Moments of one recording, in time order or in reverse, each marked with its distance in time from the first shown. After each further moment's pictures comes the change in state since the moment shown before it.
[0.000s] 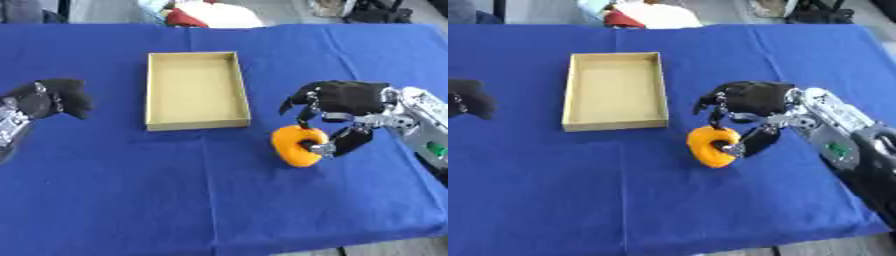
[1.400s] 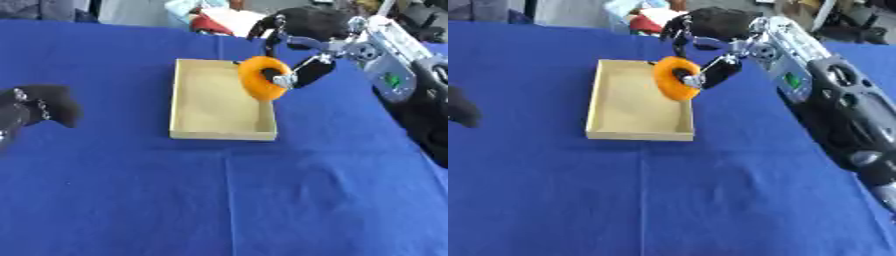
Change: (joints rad) left arm -0.113 -0.003 -0.043 -0.019 0.045 0.007 -0.034; right arm -0.344 0.117 -0.090 0.305 0.103 0.042 0.003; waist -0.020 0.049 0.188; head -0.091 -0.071
